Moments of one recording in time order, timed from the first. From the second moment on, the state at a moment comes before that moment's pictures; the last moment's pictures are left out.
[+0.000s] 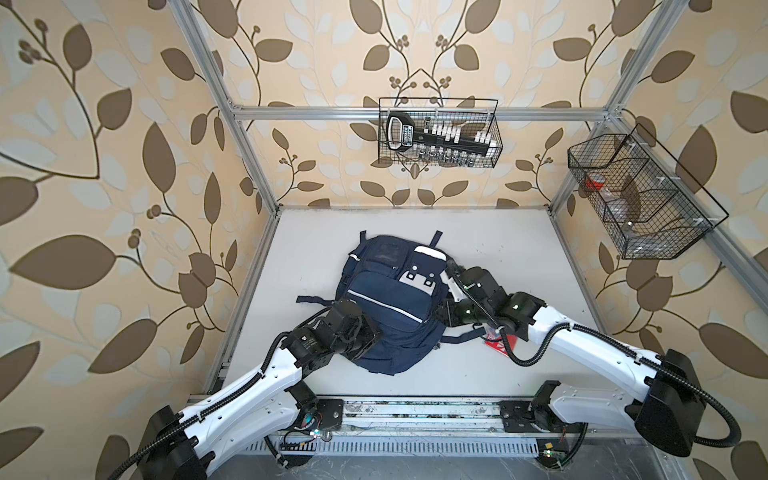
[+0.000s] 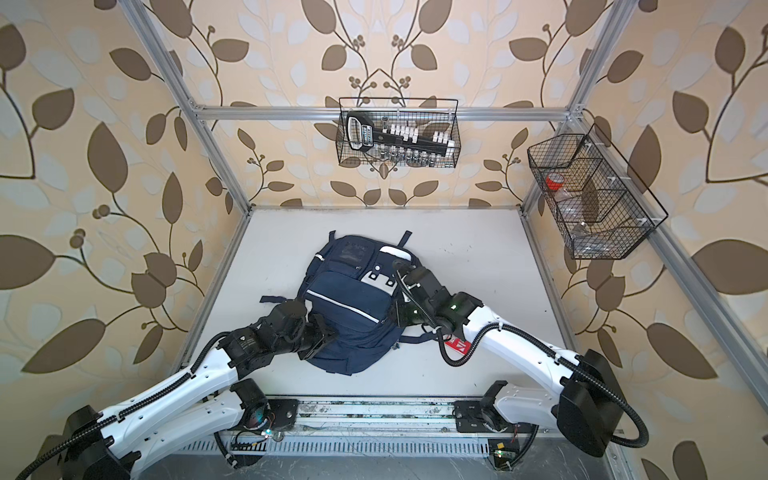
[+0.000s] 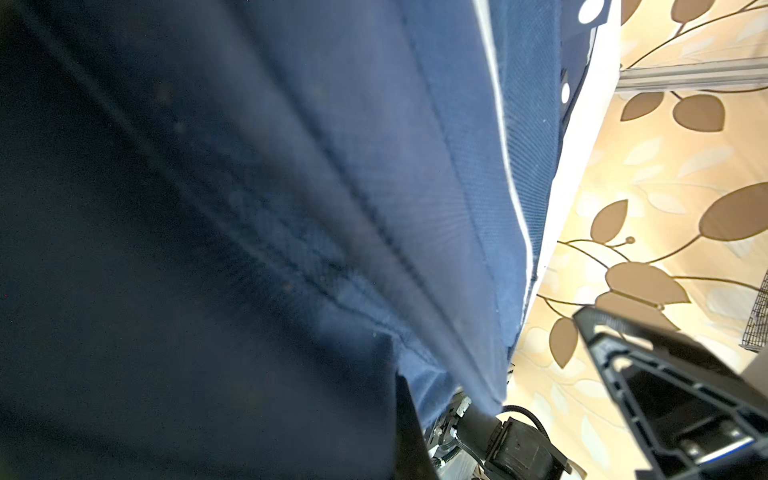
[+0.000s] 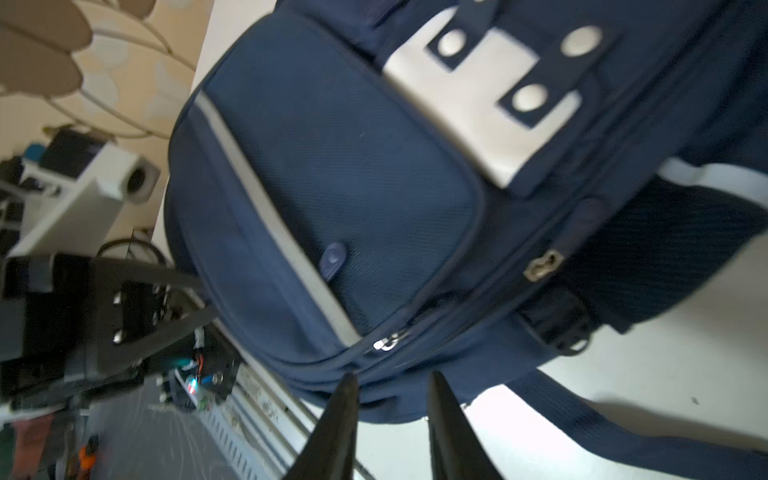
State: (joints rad) left arm -0.69 0.82 0.51 -0.48 0.17 -1.34; right arm 0.76 1.24 0.88 -0.47 -0.17 0.56
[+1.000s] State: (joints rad) left arm -0.55 0.77 0.60 -0.64 0.27 -1.24; right arm 0.74 1.29 0.64 0.00 -0.34 0.21
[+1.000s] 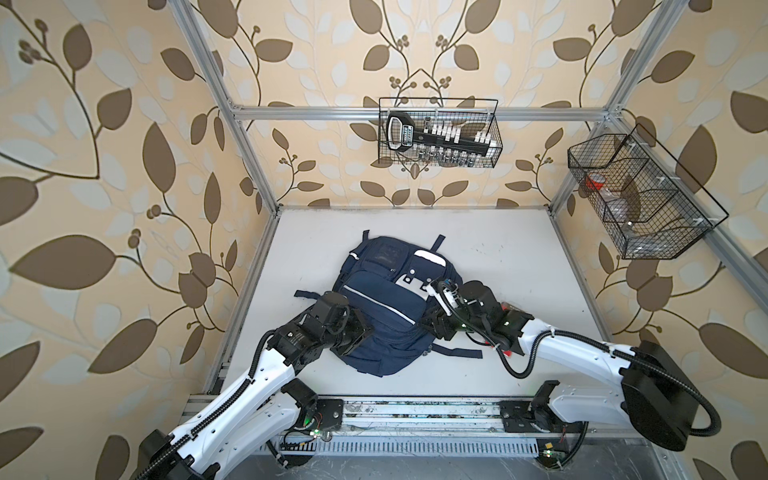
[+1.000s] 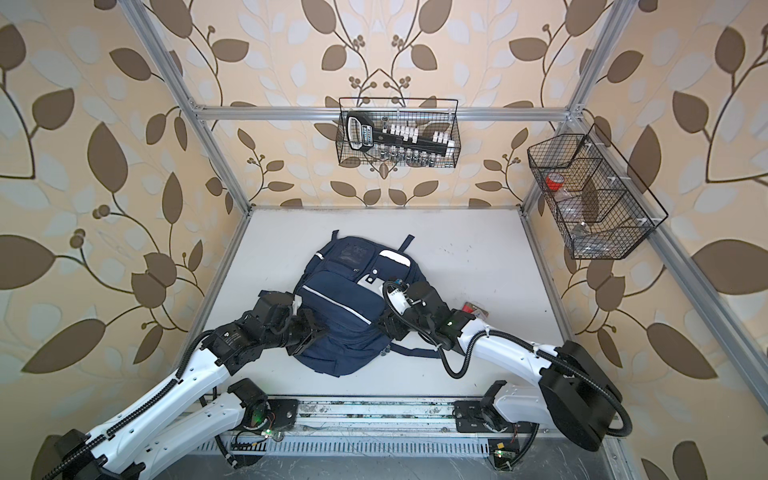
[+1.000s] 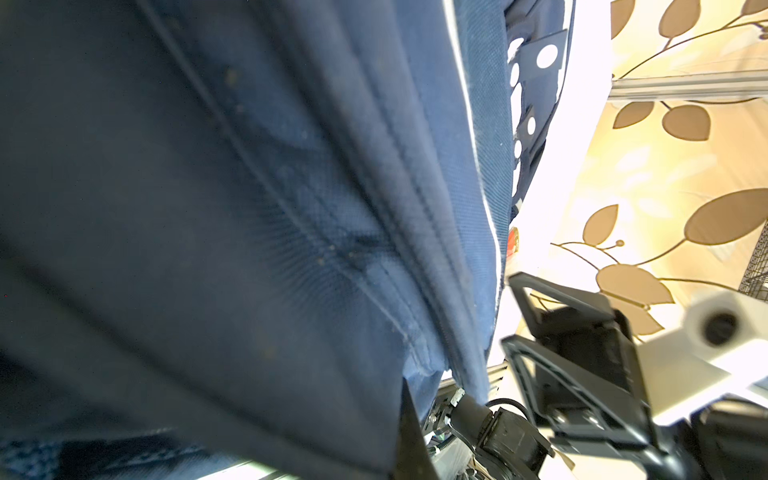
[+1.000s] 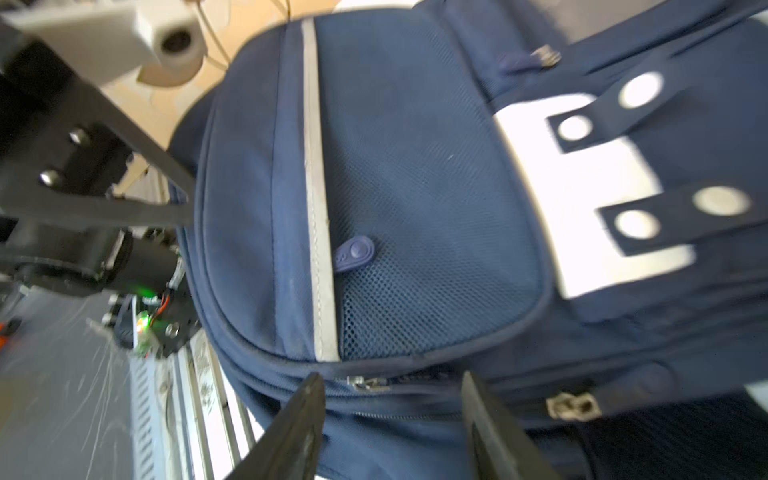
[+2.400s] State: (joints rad) left arm -0.48 0.78 0.60 -0.66 0.33 -1.21; right arm 0.82 1.46 0.68 -0.01 -0.22 0.10
